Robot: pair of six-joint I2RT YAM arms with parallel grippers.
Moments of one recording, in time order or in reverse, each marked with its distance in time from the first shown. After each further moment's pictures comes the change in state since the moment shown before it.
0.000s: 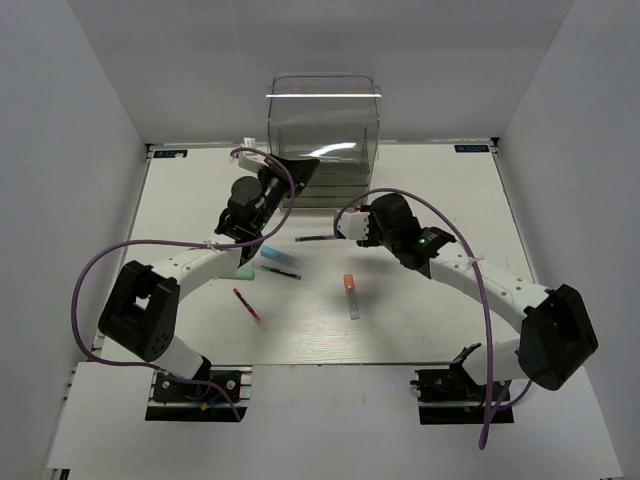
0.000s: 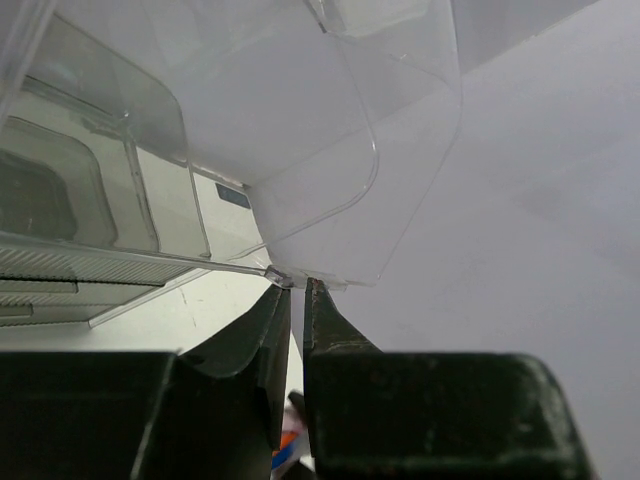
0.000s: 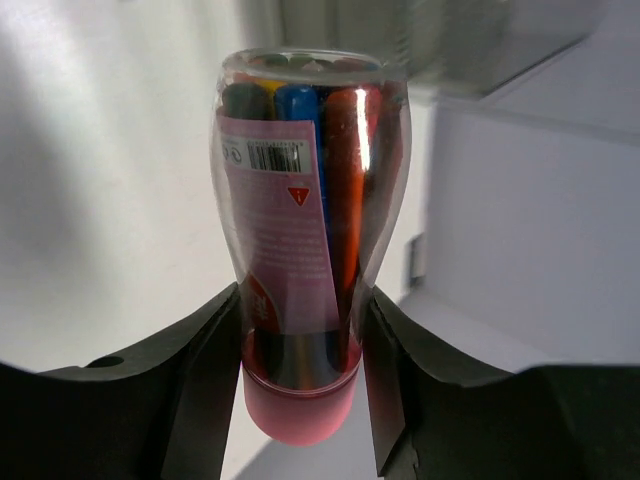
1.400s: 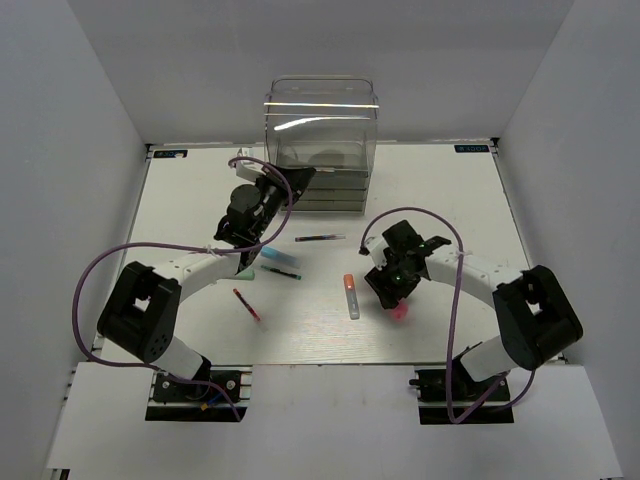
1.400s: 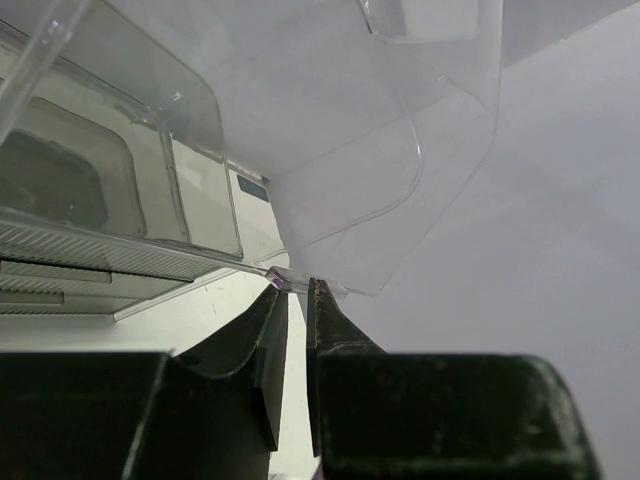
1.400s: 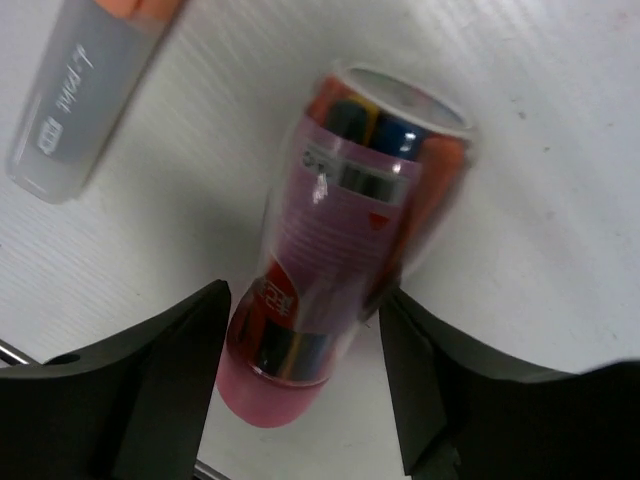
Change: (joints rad) left arm 0.005 -0.009 -0.071 0.027 -0.017 -0.013; right arm -0.136 0.114 -0.168 -0.264 -0.472 0.769
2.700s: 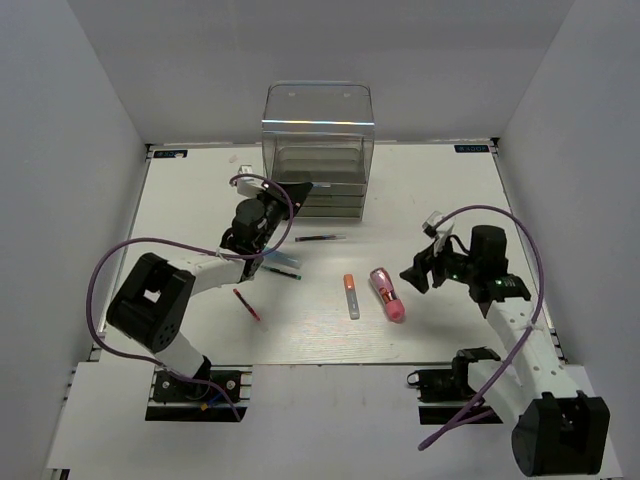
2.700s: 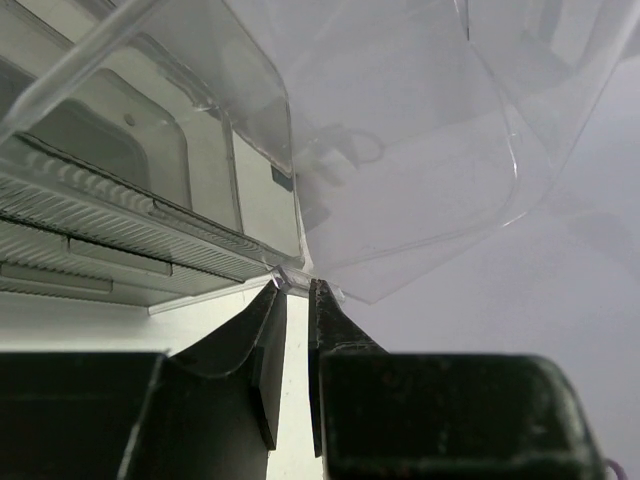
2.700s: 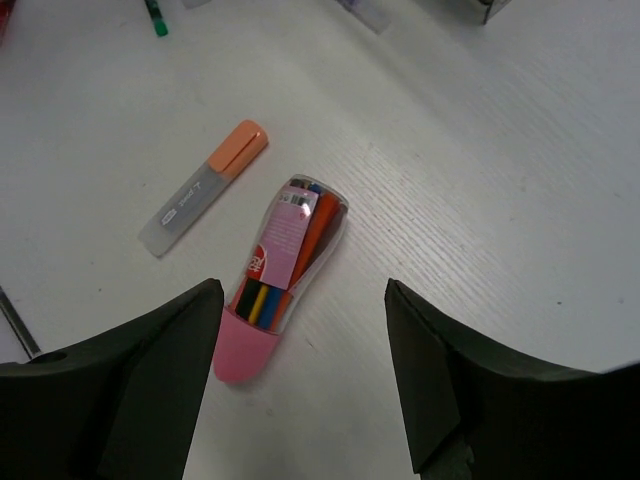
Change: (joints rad) left arm -0.010 0.074 -0.112 0.124 -0.053 -0.077; right arm -0.477 -0.602 -0.238 0.262 -0.547 -0.110
